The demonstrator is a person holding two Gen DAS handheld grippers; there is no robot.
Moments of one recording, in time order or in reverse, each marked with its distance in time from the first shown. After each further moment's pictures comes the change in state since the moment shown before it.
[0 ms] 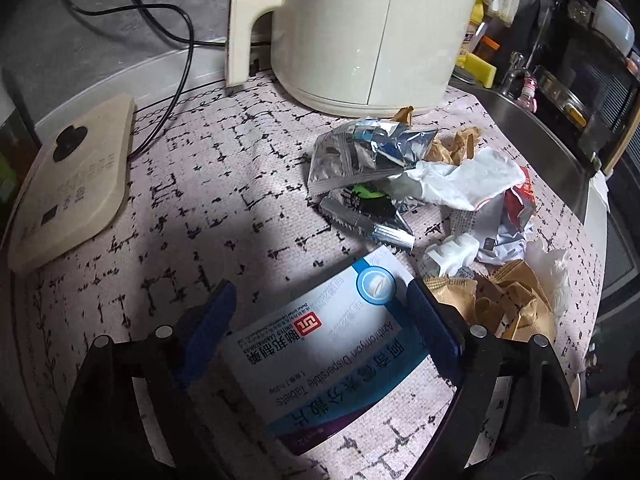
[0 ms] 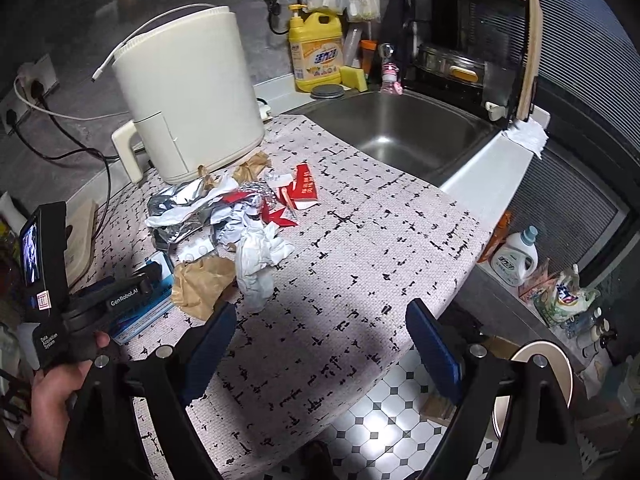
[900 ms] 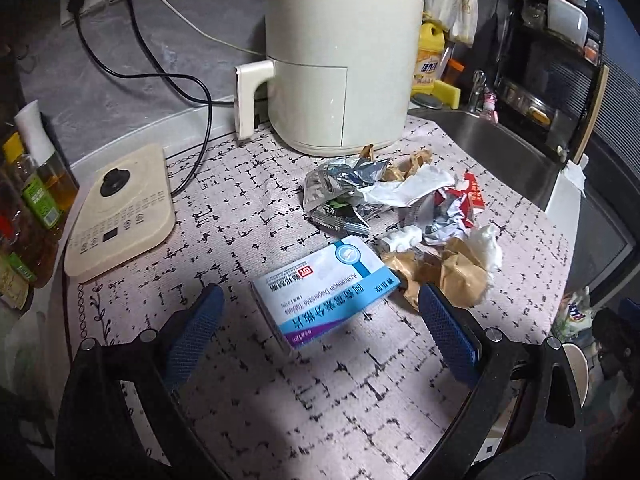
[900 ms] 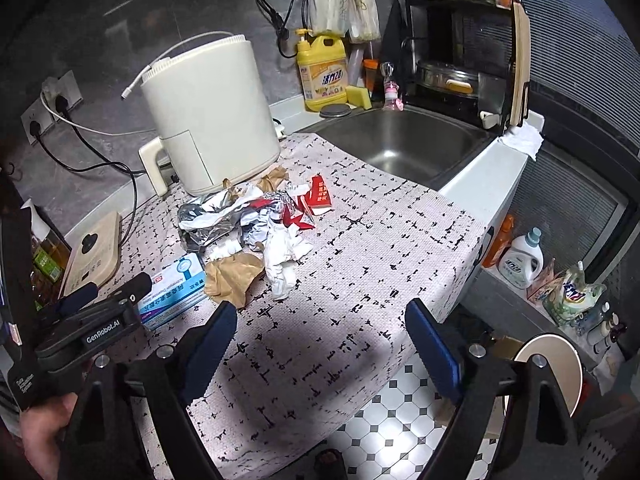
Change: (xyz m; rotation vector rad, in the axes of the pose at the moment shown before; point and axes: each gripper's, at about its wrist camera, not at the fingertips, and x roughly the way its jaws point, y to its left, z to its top) left arm -0.082 -0.007 -0.021 0.102 -0.133 0.009; right arm -0.035 0.002 -0.024 0.040 -0.070 0.035
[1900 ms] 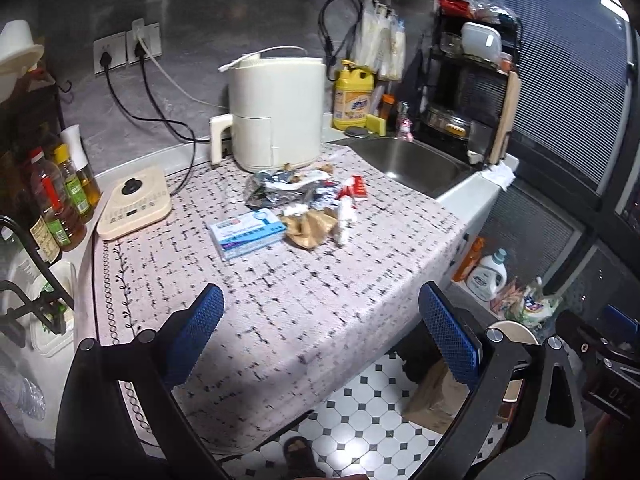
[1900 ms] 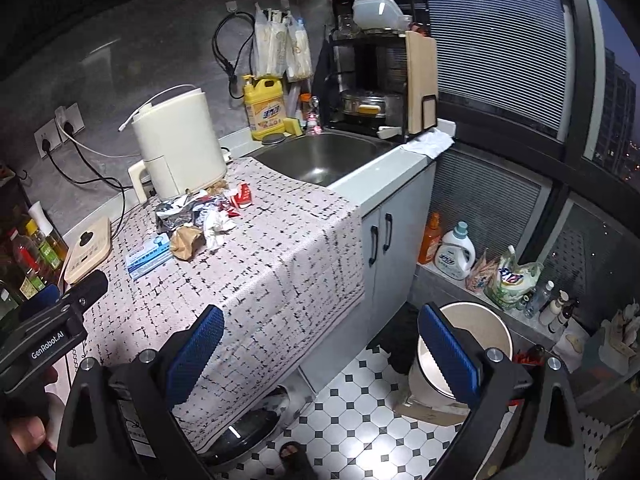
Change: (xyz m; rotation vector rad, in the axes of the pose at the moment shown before) left arm -0.183 -0.086 -0.094 0.020 -0.161 -0.056; right arm -0.165 -0.102 -0.086 0.036 -0.118 -0.095
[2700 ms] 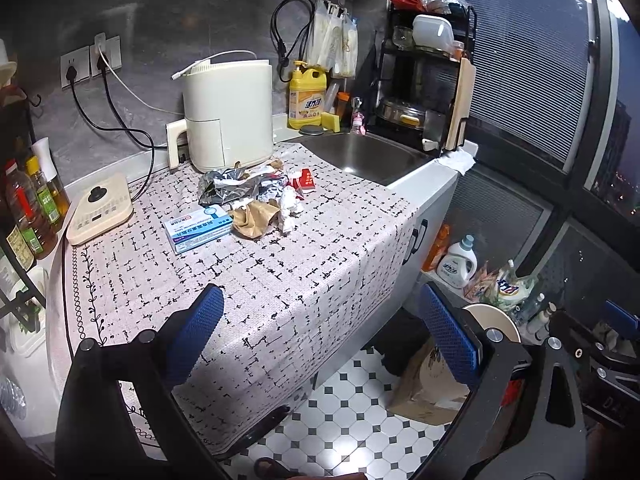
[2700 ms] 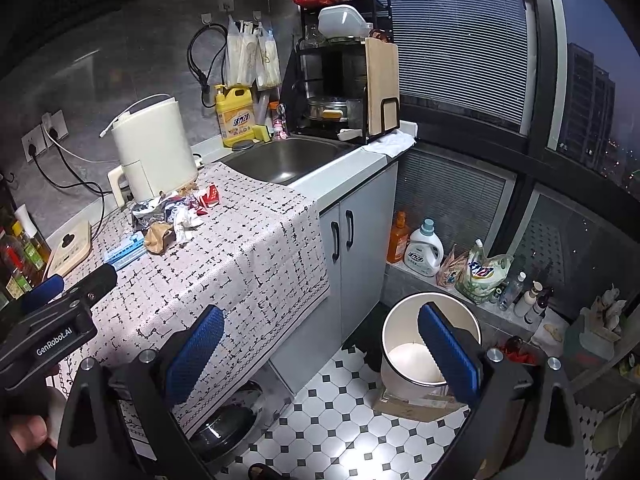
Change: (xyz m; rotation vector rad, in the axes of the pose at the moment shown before) left arm -0.019 -0.054 -0.029 0.083 -0.016 -0.113; right arm -0.037 -0.041 -0.034 0.037 -0.041 -0.095
